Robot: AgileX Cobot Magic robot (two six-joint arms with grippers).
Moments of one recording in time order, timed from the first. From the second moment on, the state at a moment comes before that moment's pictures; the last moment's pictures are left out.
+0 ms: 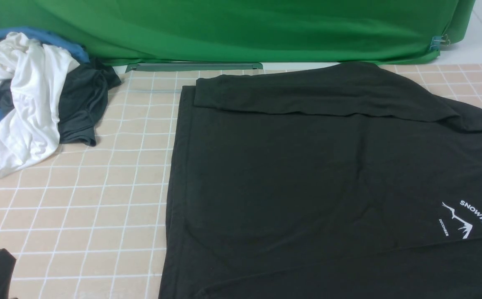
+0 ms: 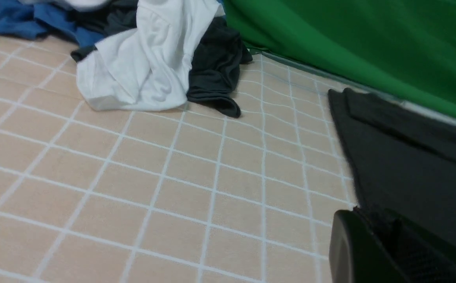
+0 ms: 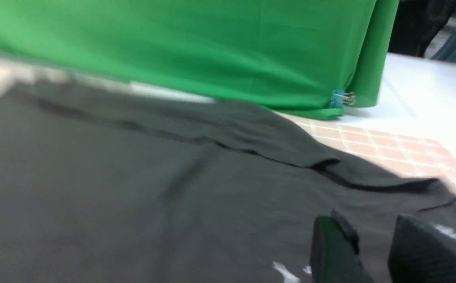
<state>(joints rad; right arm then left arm) 0.07 0.00 0.01 0.10 0.16 0.04 0.01 0.00 0.00 -0.13 0.23 -0.28</state>
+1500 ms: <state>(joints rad) 0.07 0.84 -0.78 0.10 1.10 -0.16 -0.32 1.13 -0.64 -0.49 0.85 -0.28</state>
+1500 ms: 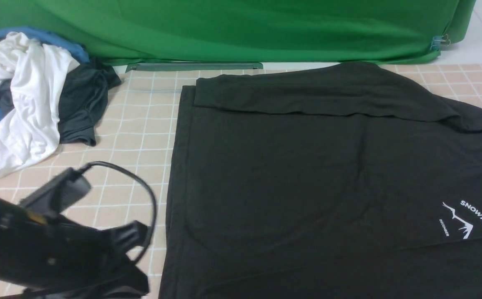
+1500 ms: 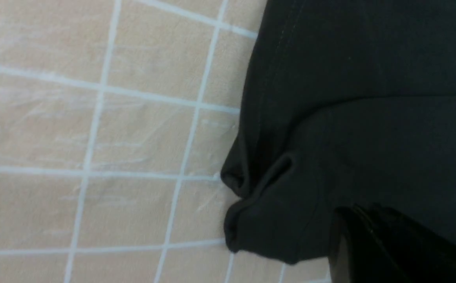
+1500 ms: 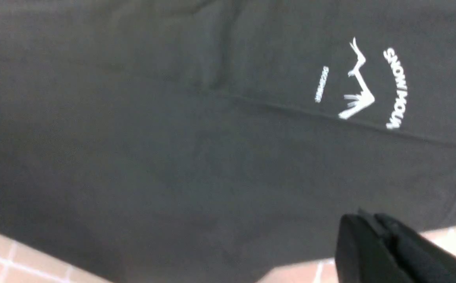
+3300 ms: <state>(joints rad) 0.07 0.84 -0.76 0.18 1.01 -0.15 -0.61 1.67 -0.87 -0.21 0.86 -0.34</state>
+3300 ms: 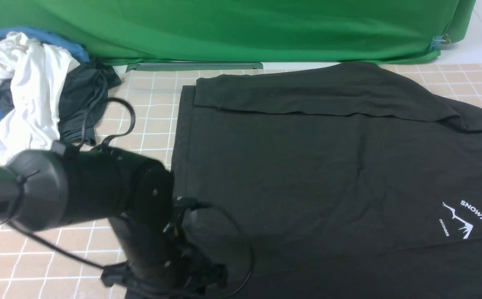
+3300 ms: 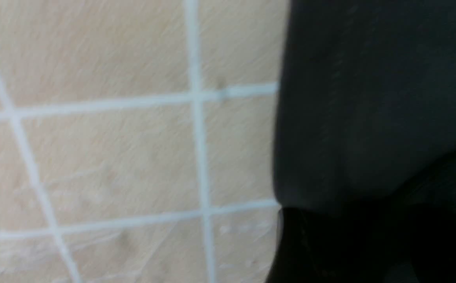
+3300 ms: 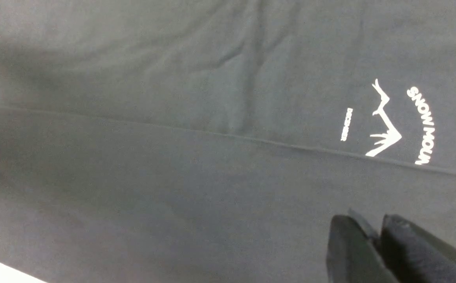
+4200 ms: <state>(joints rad) 0.07 0.84 -0.76 0.18 1.00 -0.15 -0.61 1.66 -0.91 -0.22 0.94 -0.31</state>
